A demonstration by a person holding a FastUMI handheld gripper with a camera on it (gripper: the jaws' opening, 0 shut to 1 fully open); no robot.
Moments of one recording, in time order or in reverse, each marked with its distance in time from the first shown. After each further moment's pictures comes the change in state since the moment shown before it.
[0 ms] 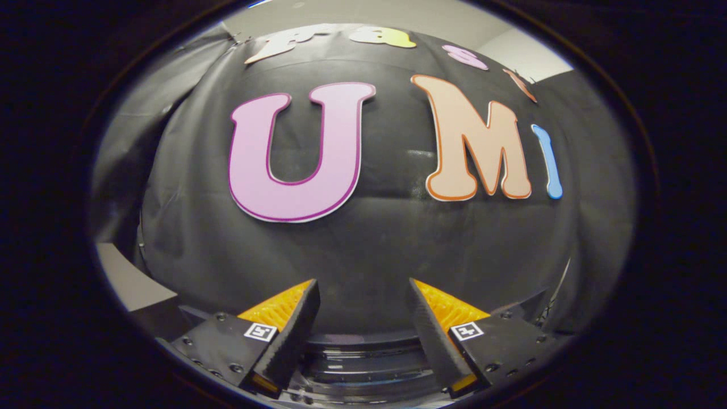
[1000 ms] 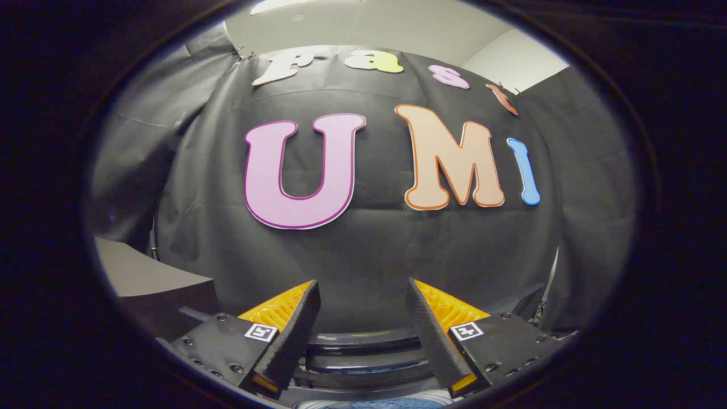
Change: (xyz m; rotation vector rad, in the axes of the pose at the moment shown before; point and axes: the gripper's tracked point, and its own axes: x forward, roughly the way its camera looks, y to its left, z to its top) arm -0.033 -0.007 0.009 0.009 -0.107 -0.033
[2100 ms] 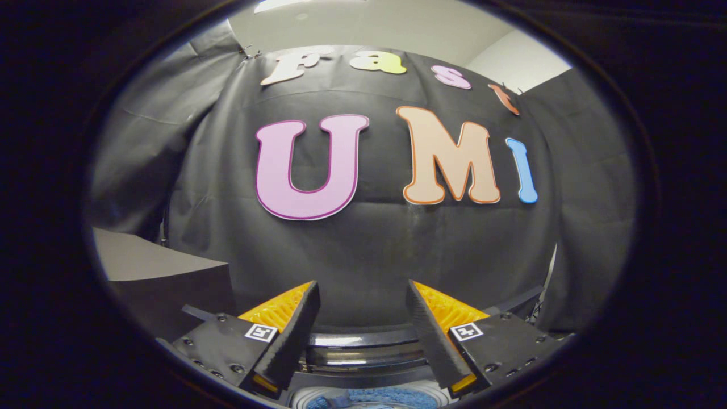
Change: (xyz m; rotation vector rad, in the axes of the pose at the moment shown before) arm -0.005 0.001 0.002 -0.004 0.010 0.019
